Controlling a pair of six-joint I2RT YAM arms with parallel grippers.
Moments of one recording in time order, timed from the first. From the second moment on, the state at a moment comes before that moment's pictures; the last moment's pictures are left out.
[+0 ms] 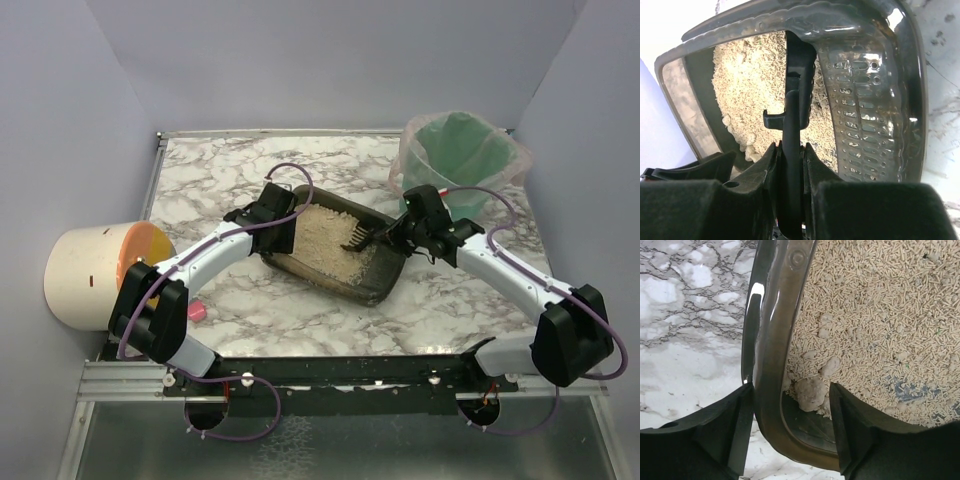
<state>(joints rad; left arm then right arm) -0.52 1.50 1.03 -0.54 -0.20 -0.31 0.50 1.34 0.95 -0.47 0.07 1.25</state>
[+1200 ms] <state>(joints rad) -0.52 1.50 1.03 -0.52 -0.24 -0.29 0.57 1.62 0.85 0.23 -0.11 1.10</state>
